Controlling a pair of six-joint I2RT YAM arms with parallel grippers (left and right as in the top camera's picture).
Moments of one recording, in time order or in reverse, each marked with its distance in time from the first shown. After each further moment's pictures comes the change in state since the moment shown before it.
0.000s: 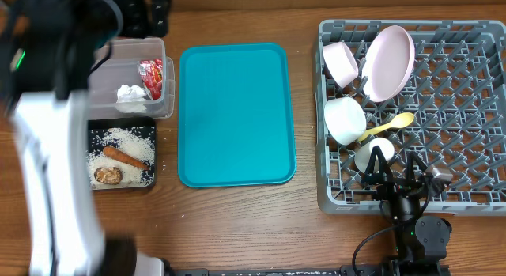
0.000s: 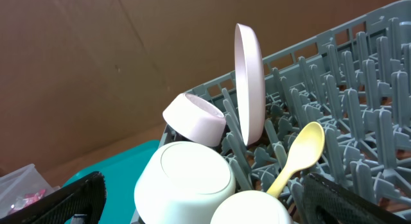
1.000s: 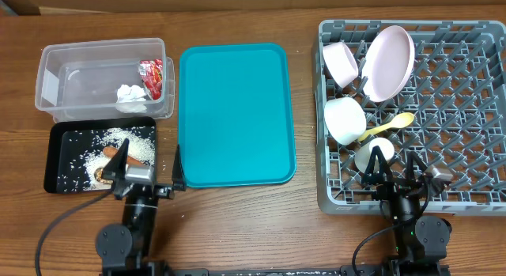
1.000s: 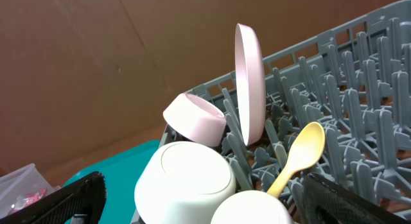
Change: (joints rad) left arm 0.044 -1.449 -2.061 1.166 -0.068 0.023; right arm 0.000 0.000 0.000 0.000 -0.002 0.000
